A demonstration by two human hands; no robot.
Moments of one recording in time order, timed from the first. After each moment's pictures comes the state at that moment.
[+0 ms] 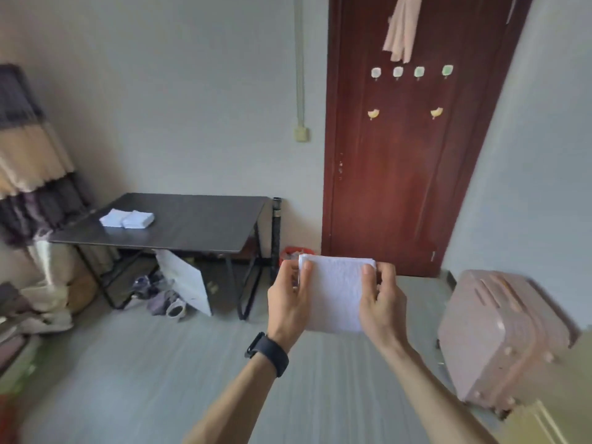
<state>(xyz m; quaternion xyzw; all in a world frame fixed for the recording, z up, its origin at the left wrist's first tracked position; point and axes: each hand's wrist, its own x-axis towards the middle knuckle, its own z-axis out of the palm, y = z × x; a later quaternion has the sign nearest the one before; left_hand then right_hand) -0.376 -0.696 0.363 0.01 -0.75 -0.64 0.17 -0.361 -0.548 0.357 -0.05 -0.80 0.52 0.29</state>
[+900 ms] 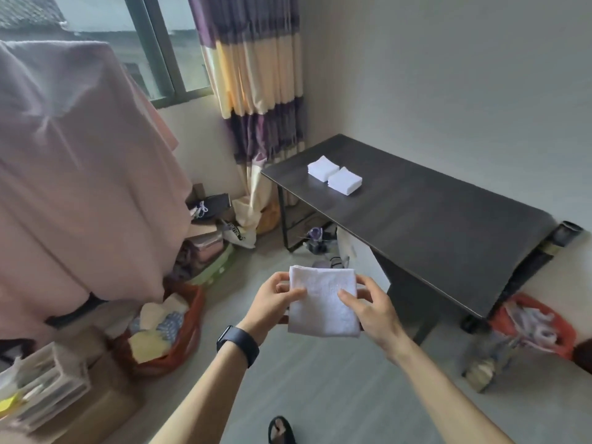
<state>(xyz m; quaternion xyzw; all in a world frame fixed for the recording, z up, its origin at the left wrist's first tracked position) -0.680 -1.318 0.258 0.34 -0.65 -0.68 0.09 -0.792 -1.148 0.255 0.18 -0.73 0.59 -0.27</state>
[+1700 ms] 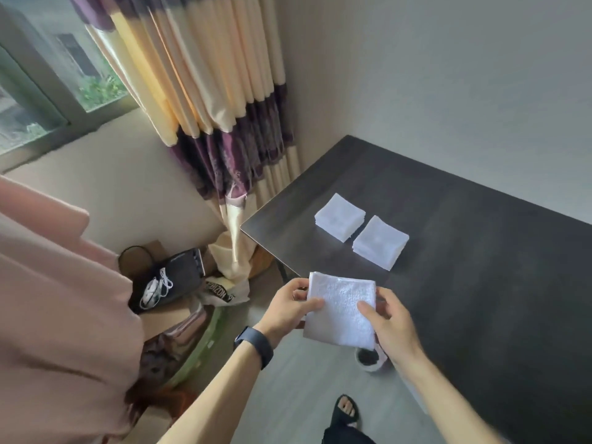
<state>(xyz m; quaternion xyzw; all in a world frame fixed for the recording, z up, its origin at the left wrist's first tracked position) -1.132 -1.737 0.178 0.33 -0.67 -0.67 -0.05 -1.211 -1.542 0.166 0.05 -0.75 0.61 -0.27</state>
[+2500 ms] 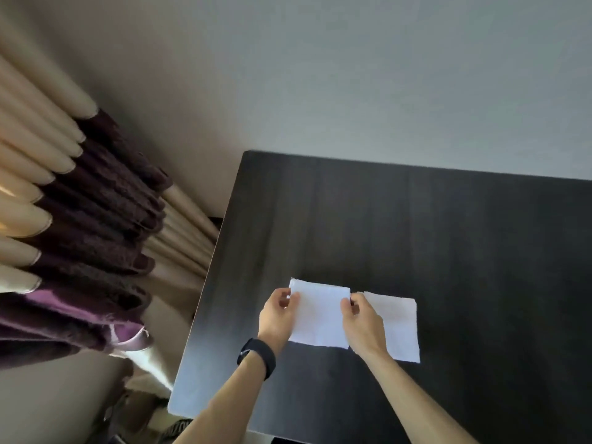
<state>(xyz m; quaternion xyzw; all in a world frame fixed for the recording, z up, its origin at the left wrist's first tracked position) -1.522 -1.924 0.032 0.29 -0.78 -0.52 -0.19 -1.510 -1.749 0.039 -0.22 -0.87 0.41 -0.19</state>
